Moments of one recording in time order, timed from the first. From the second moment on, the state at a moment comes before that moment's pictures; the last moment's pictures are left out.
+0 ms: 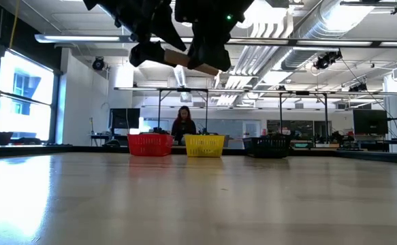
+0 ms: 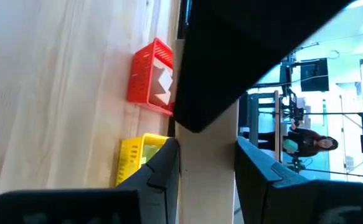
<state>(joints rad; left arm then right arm) 0.33 1.34 1.04 -0.34 0.01 -0.39 0.10 1.86 1.50 -0.38 0.87 -0.70</state>
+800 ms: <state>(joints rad) 0.32 1.35 1.04 -0.40 -0.14 -0.22 0.10 1.86 1.50 -0.37 0.90 -0.71</state>
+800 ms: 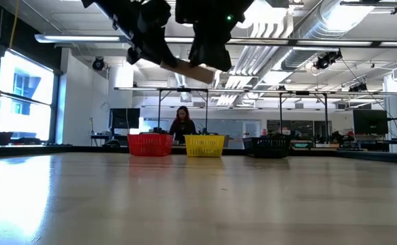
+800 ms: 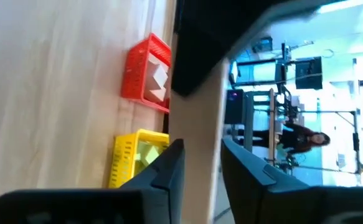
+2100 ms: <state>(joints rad) 0.69 1.65 1.04 -0.43 -0.45 -0.12 0.10 1.86 1.50 -0.49 0.91 -0.49</state>
